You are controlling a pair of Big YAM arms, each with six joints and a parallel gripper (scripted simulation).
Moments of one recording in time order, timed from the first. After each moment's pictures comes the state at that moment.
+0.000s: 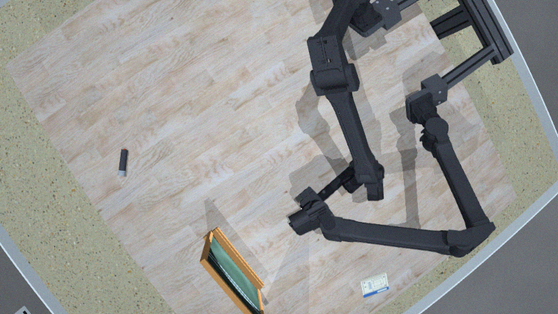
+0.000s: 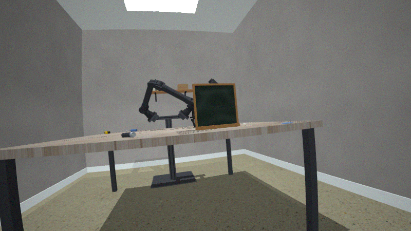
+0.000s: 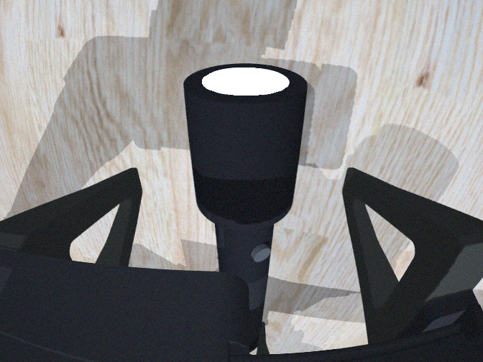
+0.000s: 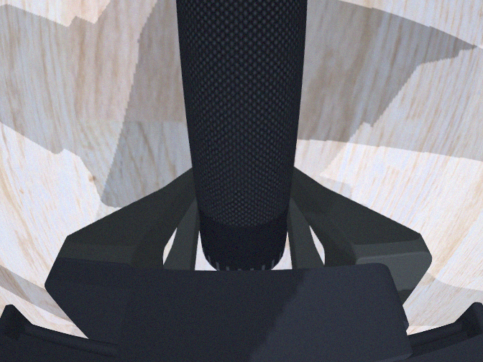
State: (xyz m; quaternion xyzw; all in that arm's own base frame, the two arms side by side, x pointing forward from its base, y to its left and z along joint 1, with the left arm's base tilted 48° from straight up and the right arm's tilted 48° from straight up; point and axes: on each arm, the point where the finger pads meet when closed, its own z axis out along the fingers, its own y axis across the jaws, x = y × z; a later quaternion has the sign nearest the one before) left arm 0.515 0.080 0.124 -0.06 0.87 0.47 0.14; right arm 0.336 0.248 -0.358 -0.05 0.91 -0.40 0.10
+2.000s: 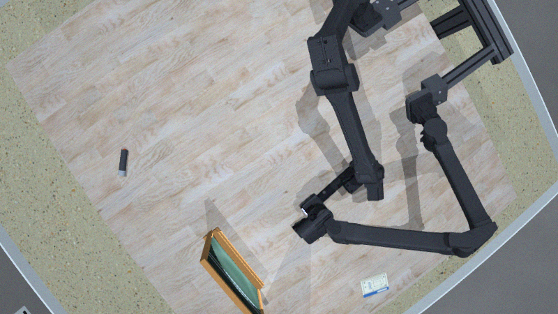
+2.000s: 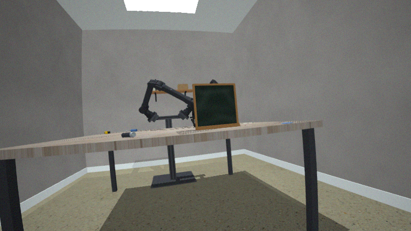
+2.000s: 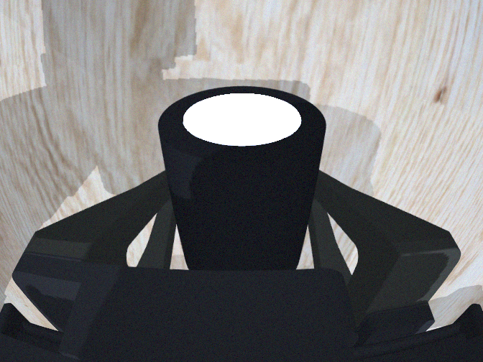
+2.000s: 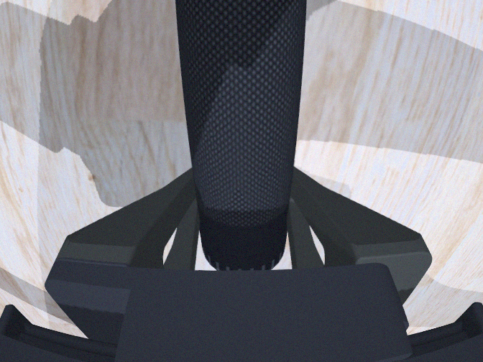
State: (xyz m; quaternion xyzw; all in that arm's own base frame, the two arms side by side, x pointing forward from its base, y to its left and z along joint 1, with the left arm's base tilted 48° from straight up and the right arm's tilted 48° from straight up) left arm 0.523 0.114 0.103 -0.05 0.91 0.39 0.14; right arm 0.336 0.248 -0.358 -0.05 0.91 -0.40 0.10
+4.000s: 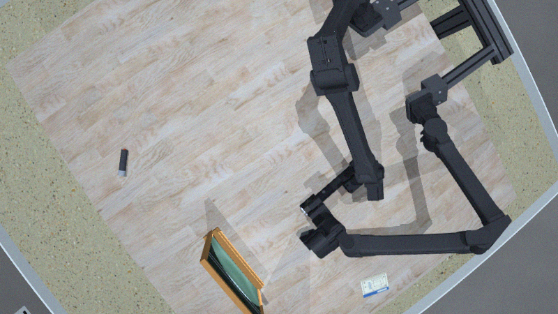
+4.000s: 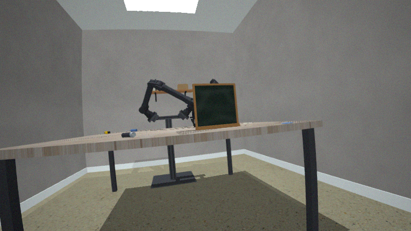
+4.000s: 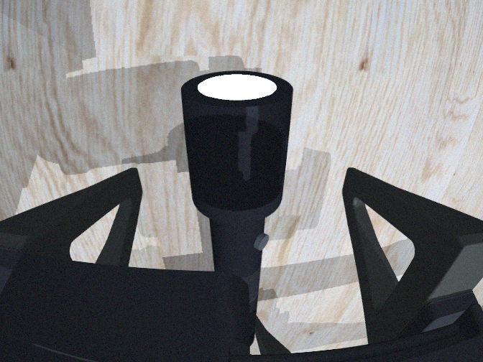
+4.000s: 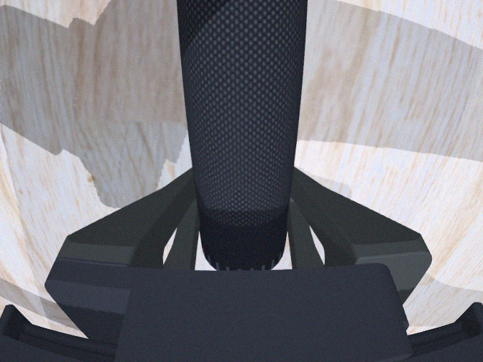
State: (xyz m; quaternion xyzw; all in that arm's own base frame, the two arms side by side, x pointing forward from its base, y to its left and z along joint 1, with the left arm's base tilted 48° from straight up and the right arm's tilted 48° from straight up) left arm 0.516 0.080 0.142 -0.03 0.95 0.29 0.15; right arm 0.337 0.247 -0.357 -0.05 0.91 -0.40 0.10
